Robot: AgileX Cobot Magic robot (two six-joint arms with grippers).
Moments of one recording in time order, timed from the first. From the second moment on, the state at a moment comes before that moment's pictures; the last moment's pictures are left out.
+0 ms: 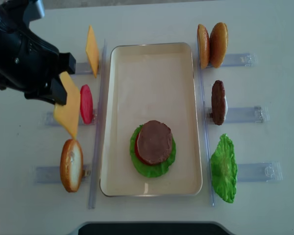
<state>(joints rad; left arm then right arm) -0.30 1.32 -1.15 -0.09 1.24 -0.33 0.05 -0.01 -0.51 0.00 1.13 0.04</state>
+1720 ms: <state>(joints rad) -0.30 1.60 -1.04 -1.04 1.07 0.48 0.05 -0.01 -0.51 0.00 1.13 0.04</state>
